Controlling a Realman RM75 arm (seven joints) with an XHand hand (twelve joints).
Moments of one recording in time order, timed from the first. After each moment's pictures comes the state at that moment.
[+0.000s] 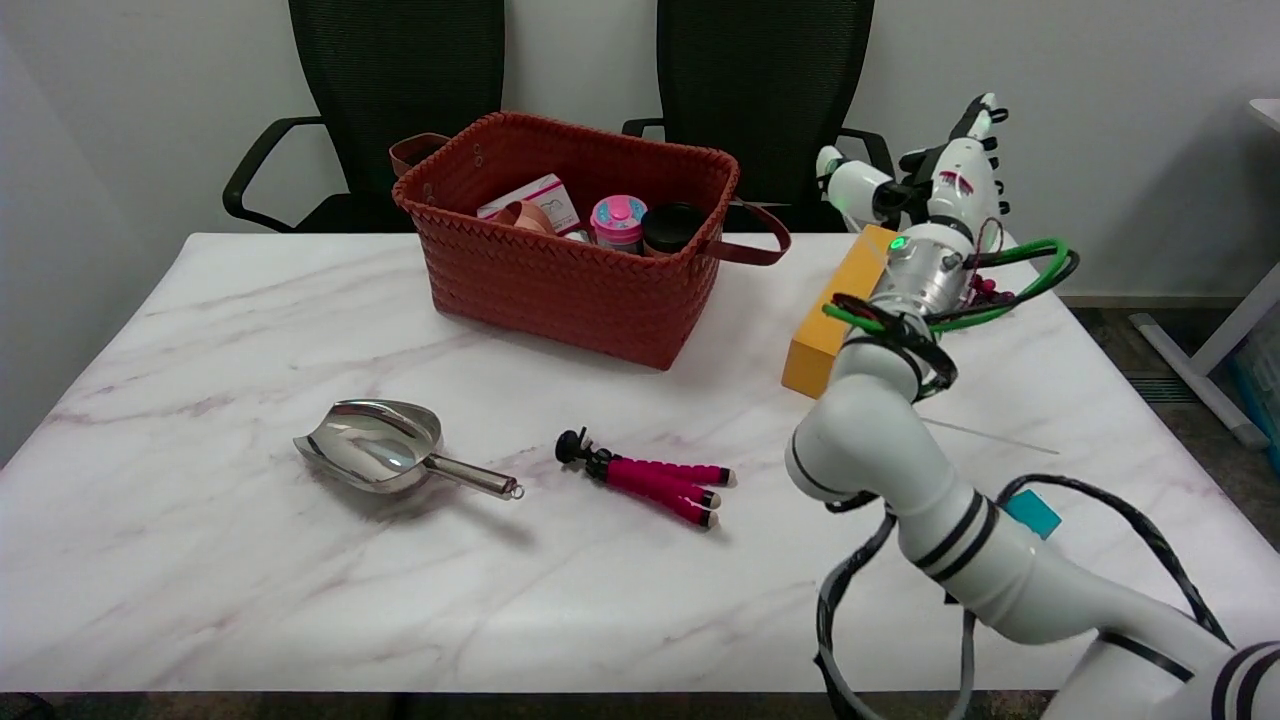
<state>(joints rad) 0.40 -1.30 -2.08 1.61 1.86 1.41 -0.79</state>
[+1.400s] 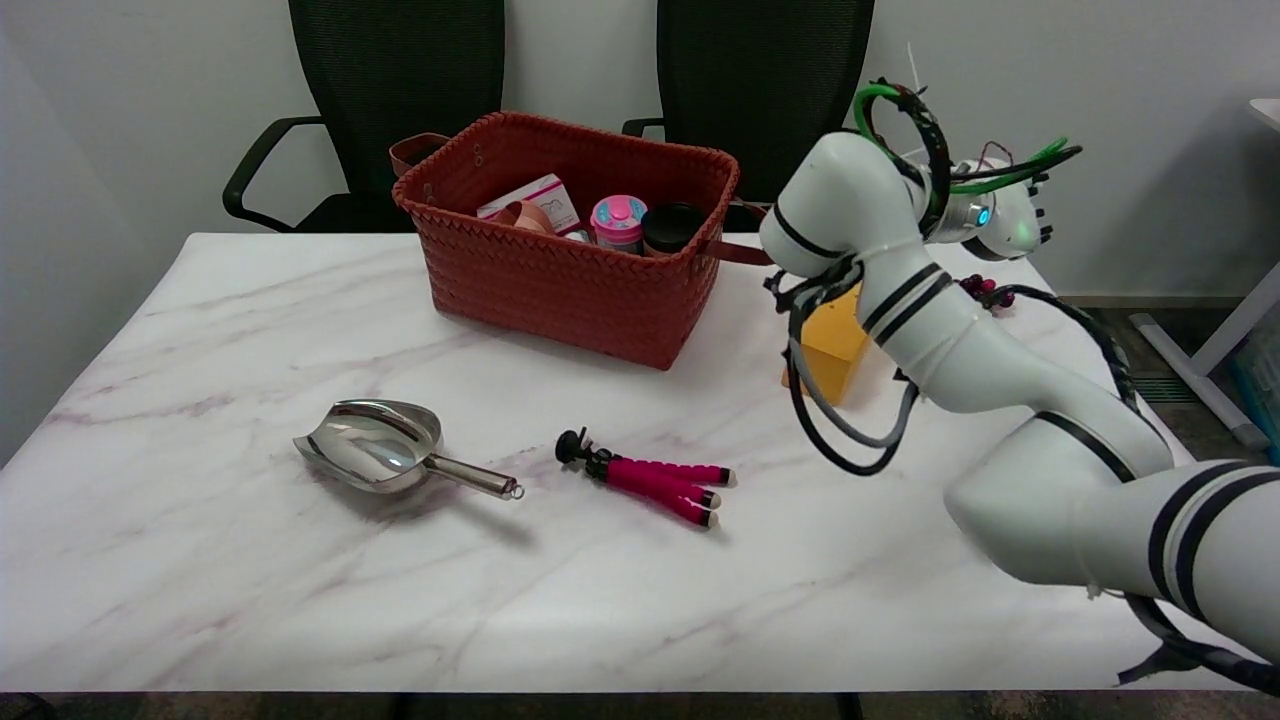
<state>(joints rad) 0.93 -1.32 -2.06 1.13 2.38 1.72 -1.22</state>
